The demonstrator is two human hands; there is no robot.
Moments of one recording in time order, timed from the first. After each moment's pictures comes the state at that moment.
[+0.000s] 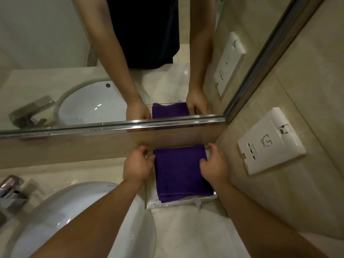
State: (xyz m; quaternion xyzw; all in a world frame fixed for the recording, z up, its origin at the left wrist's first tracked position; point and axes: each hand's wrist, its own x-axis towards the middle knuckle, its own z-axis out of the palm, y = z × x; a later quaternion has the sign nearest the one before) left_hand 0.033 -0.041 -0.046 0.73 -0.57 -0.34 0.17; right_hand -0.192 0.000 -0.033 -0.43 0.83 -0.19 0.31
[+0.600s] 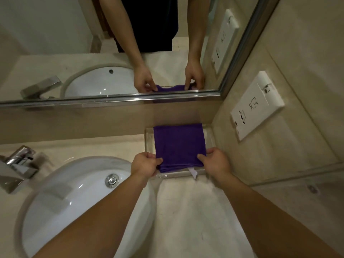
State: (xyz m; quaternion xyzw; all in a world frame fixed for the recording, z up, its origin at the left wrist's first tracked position) left_hand 0.023 0.044 -0.056 0.74 -0.34 -0.53 0.22; right_hand -0.198 0.069 -0.043 -0.38 0.81 -0.21 0.39
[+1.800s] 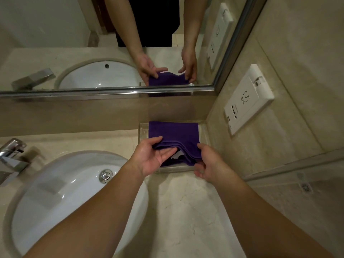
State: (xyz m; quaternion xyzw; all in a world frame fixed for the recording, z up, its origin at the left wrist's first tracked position) left_hand -0.009 0.042 -0.004 0.42 0.00 -0.83 0.36; right_hand -0.185 0.072 -0.013 -0.03 0.73 -0.30 0.61
